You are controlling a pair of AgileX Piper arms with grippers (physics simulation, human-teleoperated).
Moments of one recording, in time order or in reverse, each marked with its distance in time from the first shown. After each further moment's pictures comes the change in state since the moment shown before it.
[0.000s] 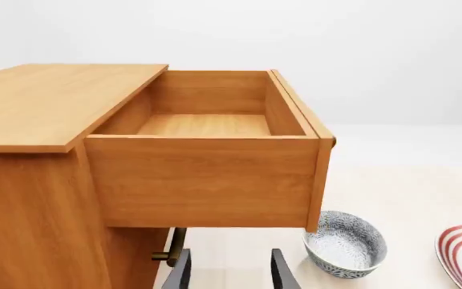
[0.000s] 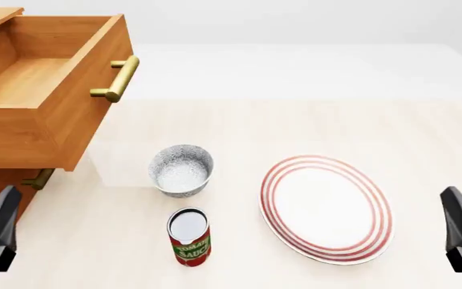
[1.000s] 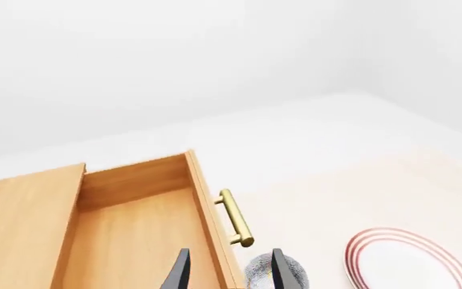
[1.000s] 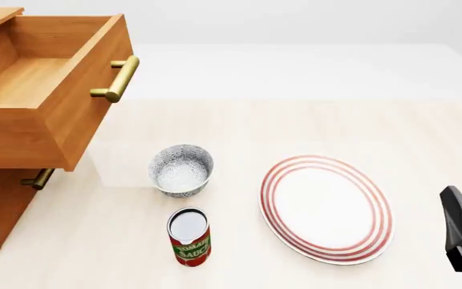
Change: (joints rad) left arm -0.304 0.502 -0.796 0.381 0.071; right arm 0.001 0.003 -0.002 -0.004 -0.002
